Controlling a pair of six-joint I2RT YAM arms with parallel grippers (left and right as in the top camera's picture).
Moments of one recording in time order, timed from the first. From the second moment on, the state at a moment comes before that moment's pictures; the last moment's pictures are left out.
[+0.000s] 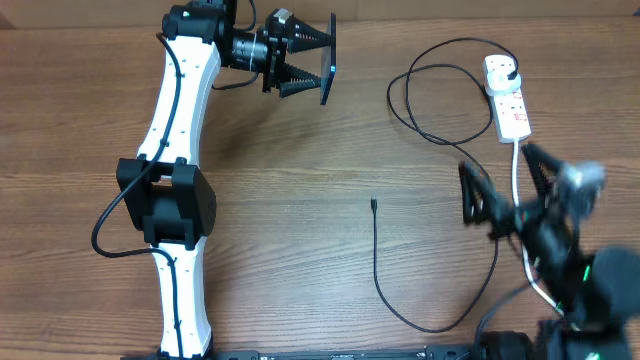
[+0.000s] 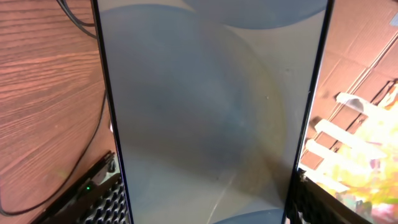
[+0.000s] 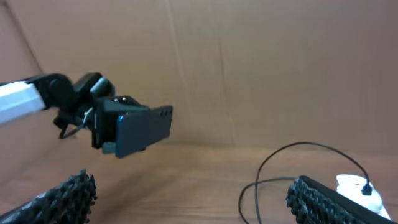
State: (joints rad) left arm -0.13 2.36 2.38 -1.21 1.35 -0.73; right arm -0.02 0.58 0.80 -0.26 -0.38 0.19
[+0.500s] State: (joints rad) left arm -0.13 2.36 2.38 -1.10 1.31 -0.93; right arm 0.09 1.23 1.07 -0.09 -0.80 0.49
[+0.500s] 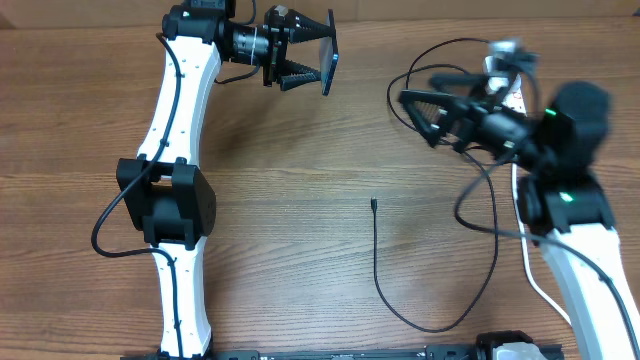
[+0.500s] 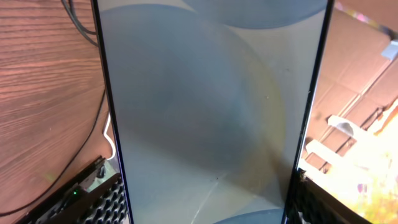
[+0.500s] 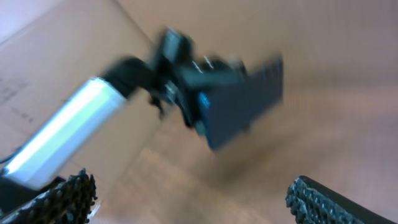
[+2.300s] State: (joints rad) left arm -0.20 2.36 2.38 -1.10 1.08 -0.97; right arm 0.57 1.70 1.51 -0.43 0.26 0.60
